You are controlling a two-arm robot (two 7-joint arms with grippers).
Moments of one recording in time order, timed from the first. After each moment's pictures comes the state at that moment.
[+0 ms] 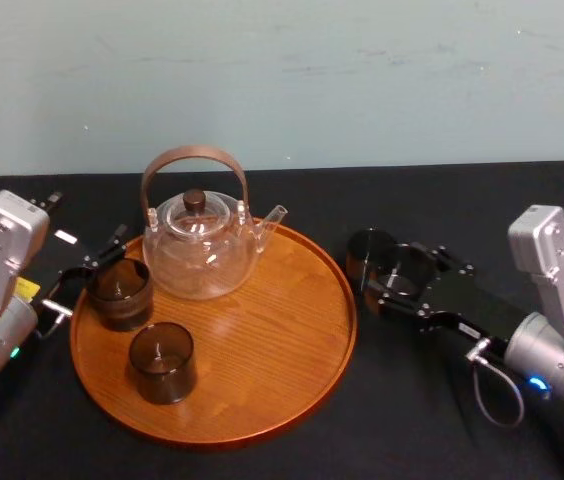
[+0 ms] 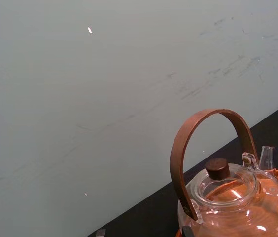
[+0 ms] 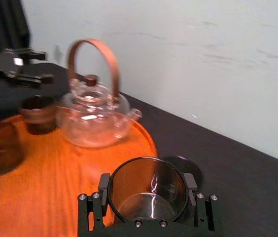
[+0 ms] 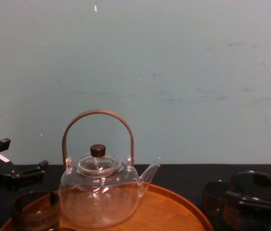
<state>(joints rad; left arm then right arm) -0.20 0.60 0.45 -1.41 -0.25 -0.12 0.03 0.08 0.48 -0.30 -1.52 0.34 -0.01 0.46</state>
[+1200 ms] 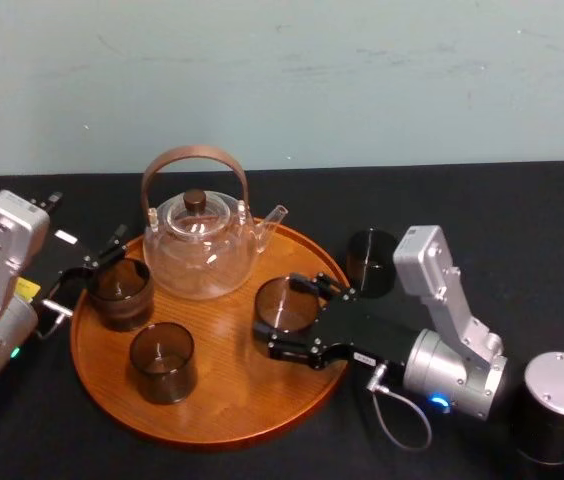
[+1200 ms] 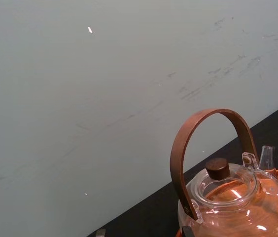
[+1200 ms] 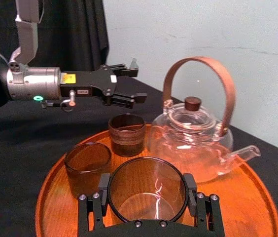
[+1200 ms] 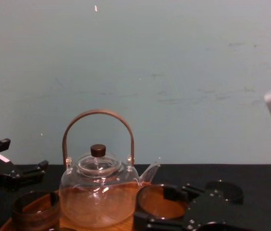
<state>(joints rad) -0.20 0.60 0.45 -1.41 -0.25 -0.12 0.03 0.19 0.40 -0.51 -1.47 0.35 -0.03 0.56</state>
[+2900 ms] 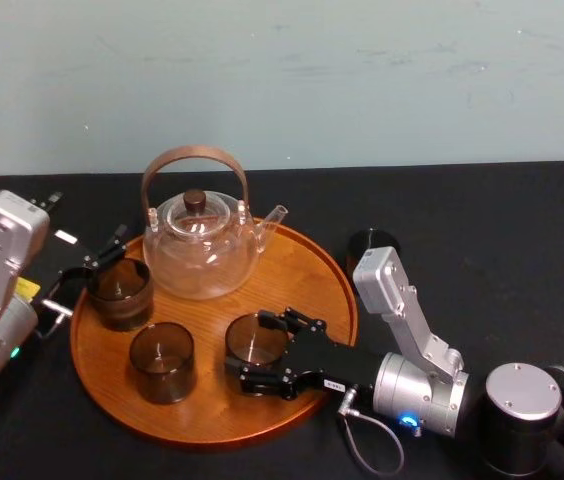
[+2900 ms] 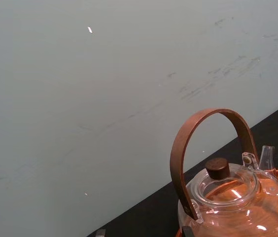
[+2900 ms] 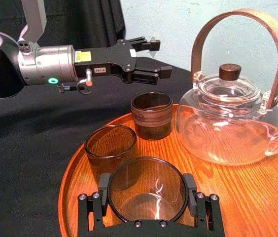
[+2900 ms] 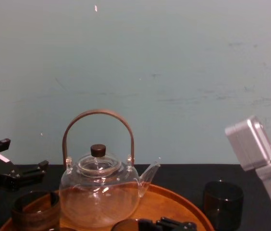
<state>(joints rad) -0.20 0.60 0.45 -1.41 -0.25 -0.12 0.03 0.24 0.36 -0.59 -1.36 0.40 0.00 0.60</state>
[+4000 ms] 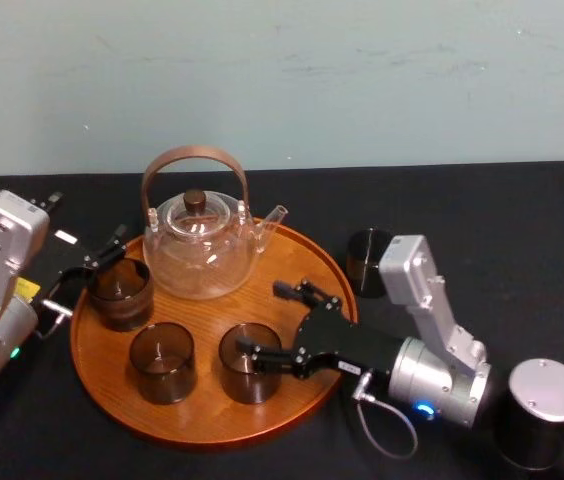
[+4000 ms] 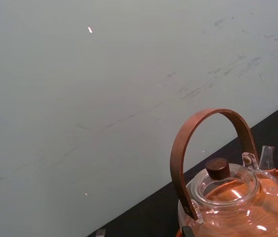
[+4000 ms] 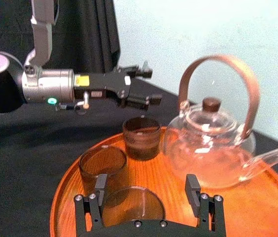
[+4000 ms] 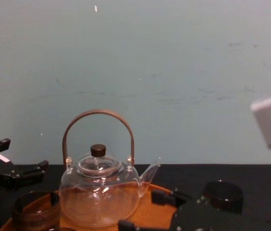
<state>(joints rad) -0.20 0.60 0.45 -1.41 -0.25 -0.12 0.03 0.21 0.39 -0.56 -1.43 0.39 -0.07 0.57</state>
